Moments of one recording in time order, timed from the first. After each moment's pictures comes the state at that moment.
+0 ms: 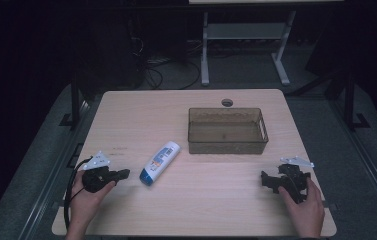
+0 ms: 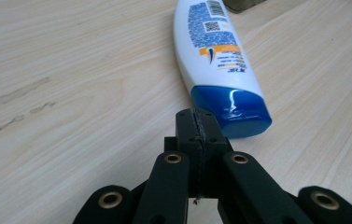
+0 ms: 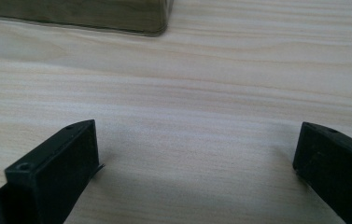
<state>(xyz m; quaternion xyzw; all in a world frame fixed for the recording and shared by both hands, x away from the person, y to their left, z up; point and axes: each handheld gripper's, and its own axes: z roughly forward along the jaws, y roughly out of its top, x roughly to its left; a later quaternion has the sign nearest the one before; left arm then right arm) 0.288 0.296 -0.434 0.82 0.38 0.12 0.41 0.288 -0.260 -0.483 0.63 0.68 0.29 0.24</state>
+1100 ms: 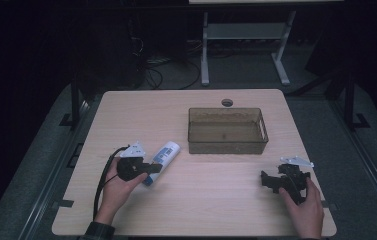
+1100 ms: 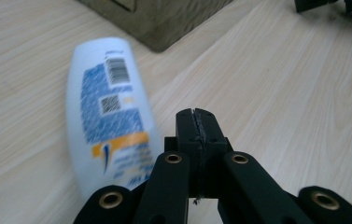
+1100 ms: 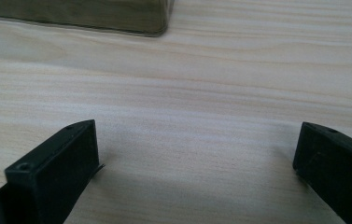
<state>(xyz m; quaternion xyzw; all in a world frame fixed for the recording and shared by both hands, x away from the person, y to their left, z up) 0.318 0.207 -0.425 0.85 0.30 0.06 0.42 0.288 -0.259 -0.483 0.63 0.68 0.29 0.24</state>
